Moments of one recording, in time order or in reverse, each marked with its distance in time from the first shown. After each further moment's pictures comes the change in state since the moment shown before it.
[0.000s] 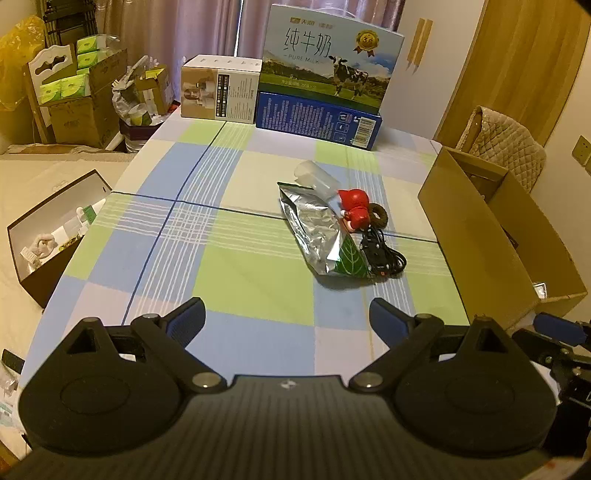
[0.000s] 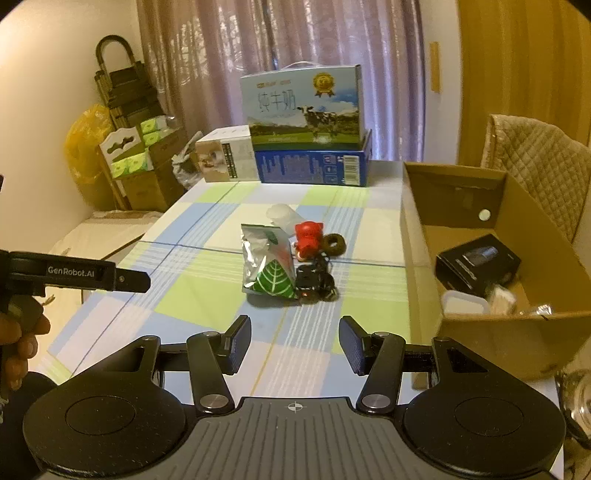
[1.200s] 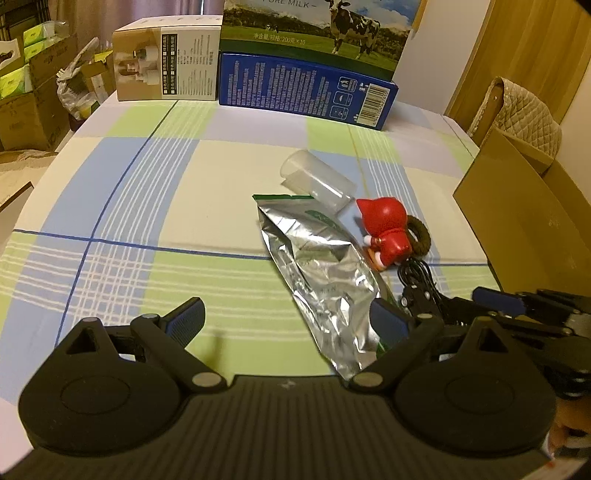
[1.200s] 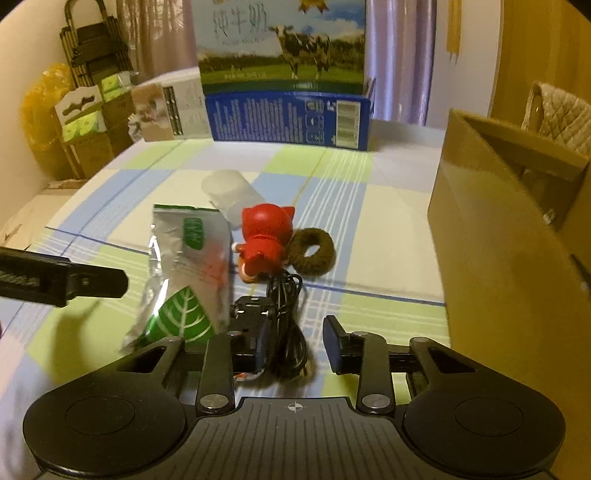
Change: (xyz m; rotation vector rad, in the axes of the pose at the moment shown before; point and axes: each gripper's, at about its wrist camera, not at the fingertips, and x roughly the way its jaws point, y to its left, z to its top) left arm 0.183 0.006 0.063 0.059 0.069 -0.071; right arm 0.229 -0.056 0.037 -0.031 0.130 -0.069
